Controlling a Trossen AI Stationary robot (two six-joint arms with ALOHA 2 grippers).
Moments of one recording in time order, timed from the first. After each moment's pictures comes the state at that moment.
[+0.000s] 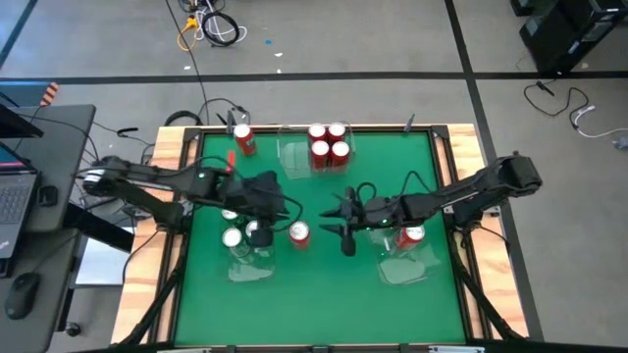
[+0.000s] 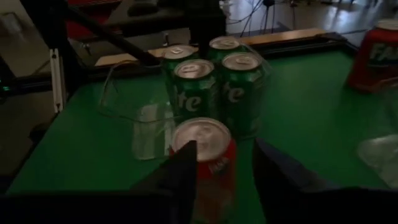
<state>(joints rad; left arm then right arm) -0.14 1.31 1.25 -0.71 -0.12 -0.06 0.17 1.50 0.78 0.38 0.21 0.21</state>
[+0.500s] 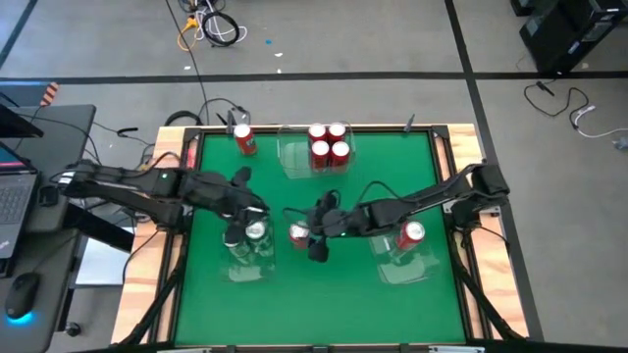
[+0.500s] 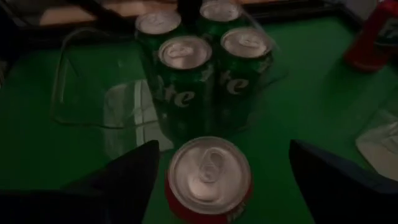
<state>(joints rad) -0.14 0.95 0.92 -0.49 -0.09 0.00 0.20 1.78 1.25 -0.08 0.32 0.26</state>
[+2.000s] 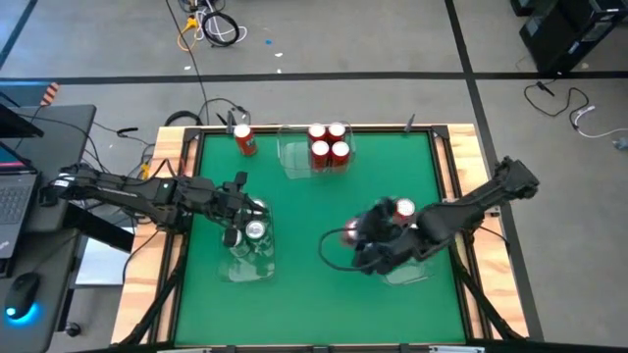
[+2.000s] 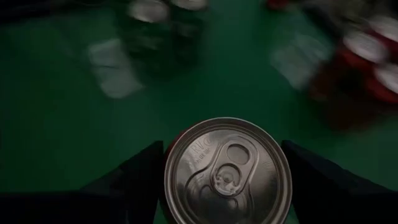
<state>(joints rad) -0.15 0.80 0.63 -0.13 -0.08 0.02 0.48 1.56 1.49 -1.00 0.63 0.79</state>
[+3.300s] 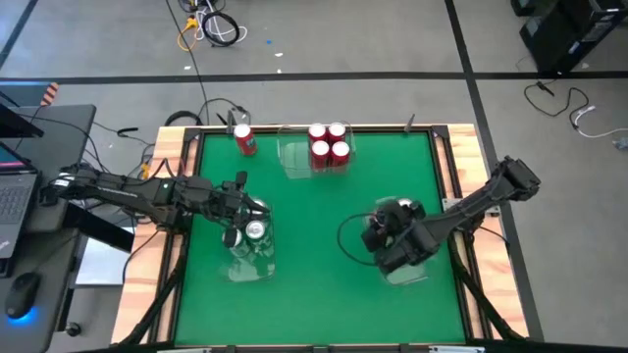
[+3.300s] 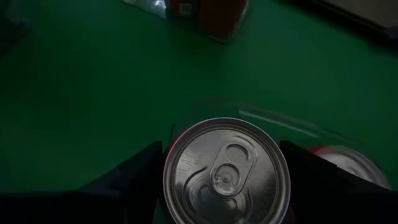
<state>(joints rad) -0.15 0.80 0.63 -0.09 -0.08 0.00 0.49 1.54 1.18 -1.24 0.72 1.55</state>
